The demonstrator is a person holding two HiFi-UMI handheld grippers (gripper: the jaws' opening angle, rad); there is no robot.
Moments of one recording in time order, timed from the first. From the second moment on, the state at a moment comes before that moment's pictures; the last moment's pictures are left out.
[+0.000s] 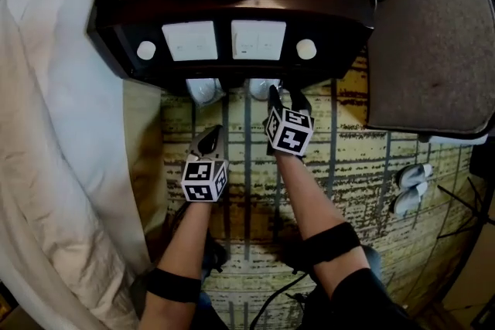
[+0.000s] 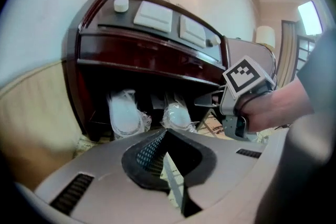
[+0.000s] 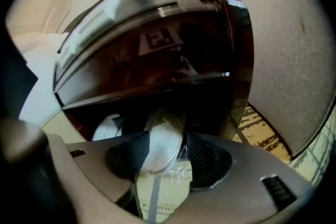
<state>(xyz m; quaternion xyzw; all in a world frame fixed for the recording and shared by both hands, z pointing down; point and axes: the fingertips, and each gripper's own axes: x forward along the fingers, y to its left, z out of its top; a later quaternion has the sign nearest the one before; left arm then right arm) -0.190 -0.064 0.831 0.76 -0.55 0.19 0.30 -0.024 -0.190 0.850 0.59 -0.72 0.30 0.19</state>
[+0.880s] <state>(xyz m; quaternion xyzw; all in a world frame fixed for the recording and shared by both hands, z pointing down) -0.189 0.057 0.259 0.78 -0.53 0.21 0.24 0.035 -0.037 0.241 0.45 -0.84 0.25 0.17</state>
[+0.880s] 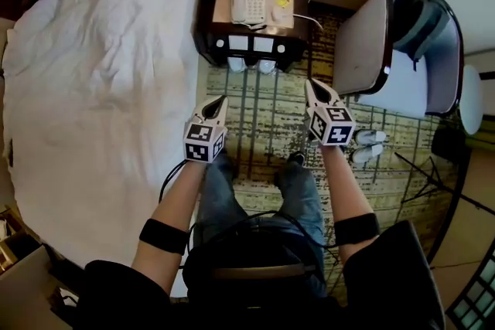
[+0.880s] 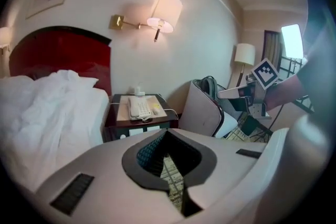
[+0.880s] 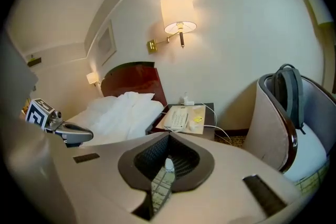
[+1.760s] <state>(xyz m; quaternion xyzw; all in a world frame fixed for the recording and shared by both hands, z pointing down) -0.190 0.118 0.114 0.80 -0.55 0.16 0.19 0.063 0.057 0.123 0.44 -0.86 0.21 0.18</state>
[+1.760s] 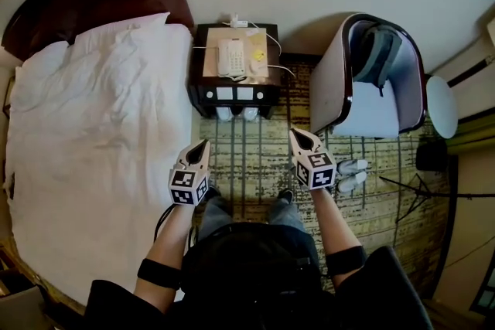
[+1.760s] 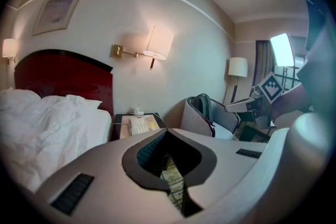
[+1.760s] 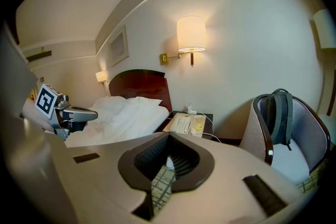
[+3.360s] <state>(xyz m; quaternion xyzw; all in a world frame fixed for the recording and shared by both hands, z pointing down) -0.202 0.139 0.116 0.79 -0.56 0.17 0.19 0.073 0.092 0.152 0.44 -0.85 0.22 0.20</state>
